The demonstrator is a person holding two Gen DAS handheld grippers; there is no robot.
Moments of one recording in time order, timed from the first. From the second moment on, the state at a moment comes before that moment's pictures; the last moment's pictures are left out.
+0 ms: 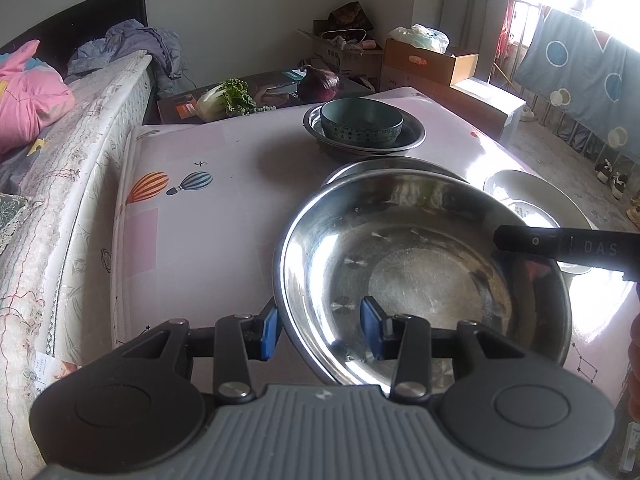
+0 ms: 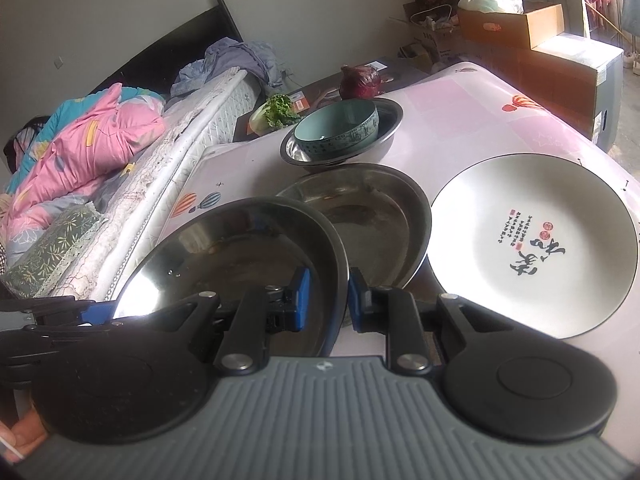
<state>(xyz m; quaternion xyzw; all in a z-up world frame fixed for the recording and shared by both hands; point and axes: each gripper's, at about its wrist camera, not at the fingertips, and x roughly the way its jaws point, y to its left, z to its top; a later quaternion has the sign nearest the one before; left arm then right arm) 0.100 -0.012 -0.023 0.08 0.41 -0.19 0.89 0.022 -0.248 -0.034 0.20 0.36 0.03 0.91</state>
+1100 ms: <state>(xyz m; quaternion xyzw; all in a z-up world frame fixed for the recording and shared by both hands) 0.152 -0.043 -0.042 0.09 0.42 -0.21 0.88 0.067 -0.275 -0.059 0.21 0.38 -0.01 0.90</state>
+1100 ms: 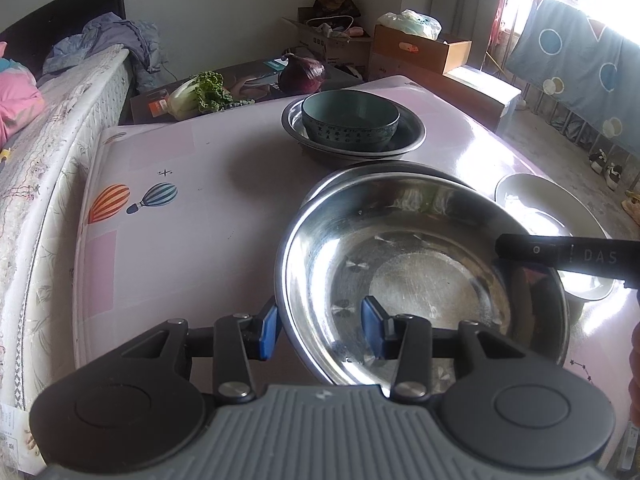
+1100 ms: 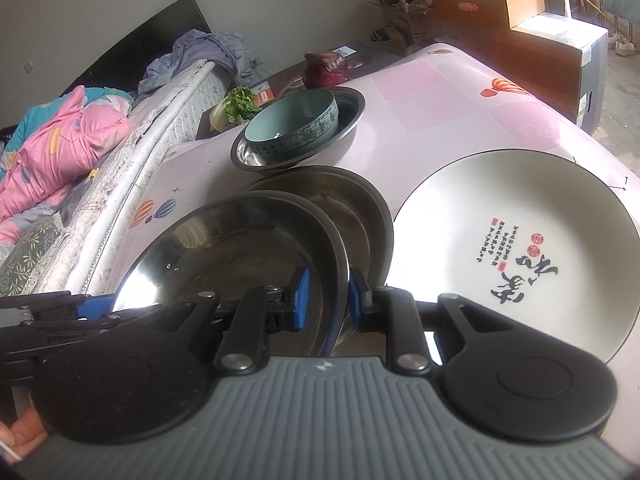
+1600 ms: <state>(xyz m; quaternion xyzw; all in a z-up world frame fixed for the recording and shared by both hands) 0.149 -0.048 -0.036 0.09 0.41 -0.22 0.88 0.062 -0.286 -0.059 0.22 0.38 -0.02 0.90</state>
